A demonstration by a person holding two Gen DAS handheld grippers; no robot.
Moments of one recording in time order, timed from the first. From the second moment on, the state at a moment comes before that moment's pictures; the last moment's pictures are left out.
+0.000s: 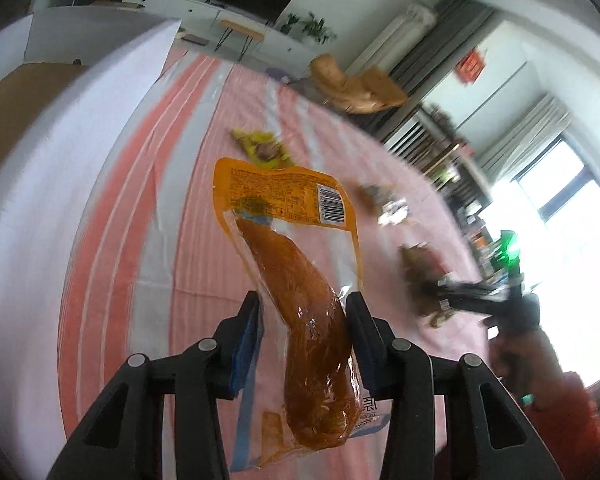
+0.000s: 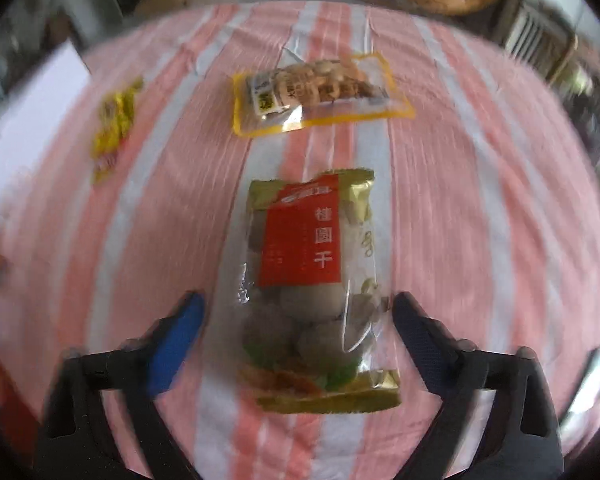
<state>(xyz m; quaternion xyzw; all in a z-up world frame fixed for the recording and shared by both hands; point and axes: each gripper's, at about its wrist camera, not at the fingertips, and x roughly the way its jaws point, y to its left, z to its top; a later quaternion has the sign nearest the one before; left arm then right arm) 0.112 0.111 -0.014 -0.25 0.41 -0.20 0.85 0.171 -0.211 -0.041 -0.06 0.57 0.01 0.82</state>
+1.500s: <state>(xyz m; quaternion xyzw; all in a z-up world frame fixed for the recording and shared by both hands) 0.121 0.022 -0.008 -0.12 0.44 -0.15 0.88 0.130 -0.198 -0.073 -0.01 0.44 -0.02 0.90</state>
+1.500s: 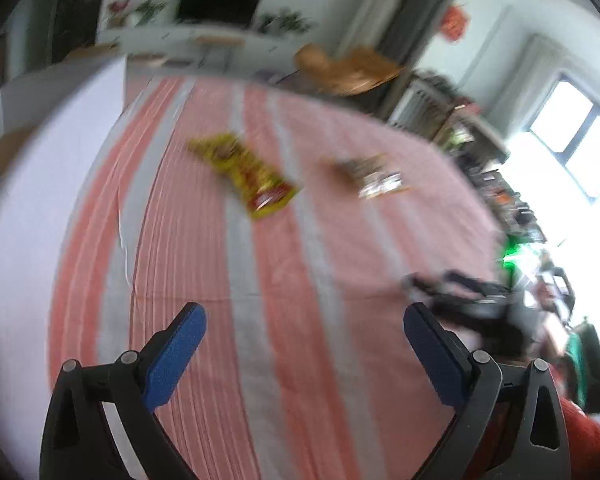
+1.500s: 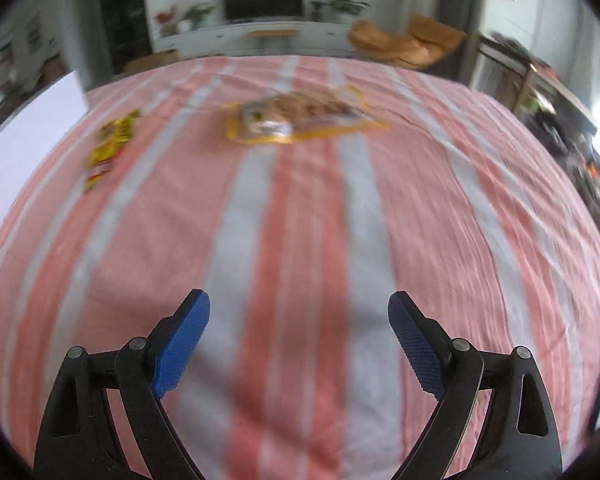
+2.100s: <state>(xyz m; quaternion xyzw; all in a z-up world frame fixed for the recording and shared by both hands) 0.165 0.012 -0.085 0.01 0.45 -0.03 0.89 0.115 -0.219 -0.080 0.00 0.45 -0.03 0.89</state>
